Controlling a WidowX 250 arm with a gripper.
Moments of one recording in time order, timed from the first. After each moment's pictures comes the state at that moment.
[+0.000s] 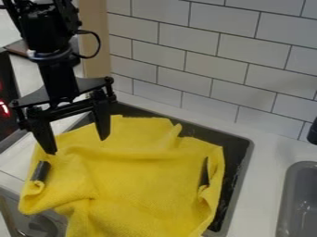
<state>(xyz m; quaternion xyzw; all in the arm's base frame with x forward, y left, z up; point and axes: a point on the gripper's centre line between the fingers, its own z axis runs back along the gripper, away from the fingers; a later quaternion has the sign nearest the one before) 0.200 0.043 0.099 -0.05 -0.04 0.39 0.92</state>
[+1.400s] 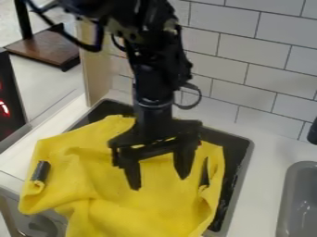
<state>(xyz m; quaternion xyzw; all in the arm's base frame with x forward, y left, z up) 0.226 -0.054 0.061 -0.04 -0.03 0.36 0.93</state>
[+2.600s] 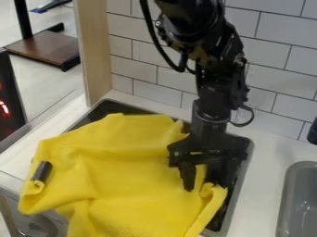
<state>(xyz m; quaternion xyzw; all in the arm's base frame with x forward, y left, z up) 0.281 -0.097 0.021 -0.03 -0.01 0.29 0.96</state>
